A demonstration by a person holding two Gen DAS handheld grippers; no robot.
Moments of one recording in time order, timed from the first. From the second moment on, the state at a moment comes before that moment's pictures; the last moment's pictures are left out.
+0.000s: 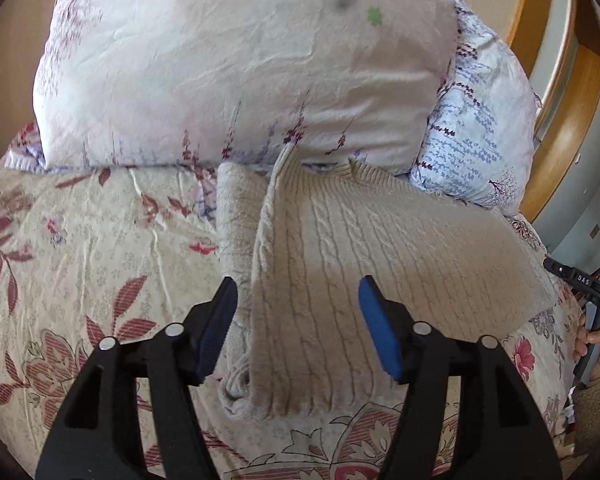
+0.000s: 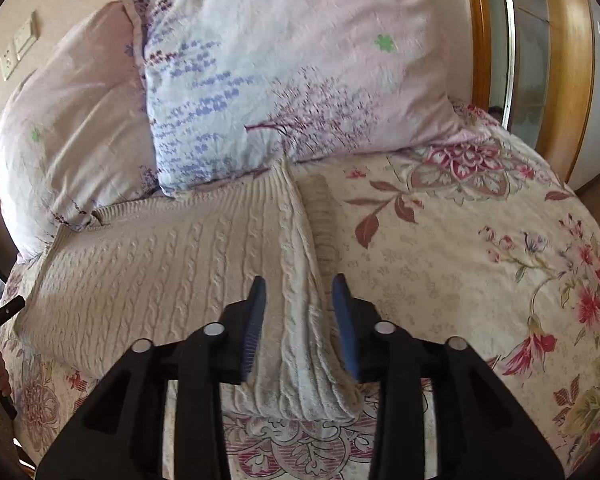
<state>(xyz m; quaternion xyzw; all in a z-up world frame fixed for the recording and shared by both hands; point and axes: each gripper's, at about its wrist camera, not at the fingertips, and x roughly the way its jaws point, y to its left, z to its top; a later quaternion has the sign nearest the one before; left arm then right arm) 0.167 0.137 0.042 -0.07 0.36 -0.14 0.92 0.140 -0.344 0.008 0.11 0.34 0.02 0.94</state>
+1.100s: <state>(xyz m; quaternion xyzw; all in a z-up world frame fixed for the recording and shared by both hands) 0.202 0.173 0.039 -0.19 0.40 -0.13 0.89 0.162 -0.304 -0.015 0.08 0.38 0.09 0.92</state>
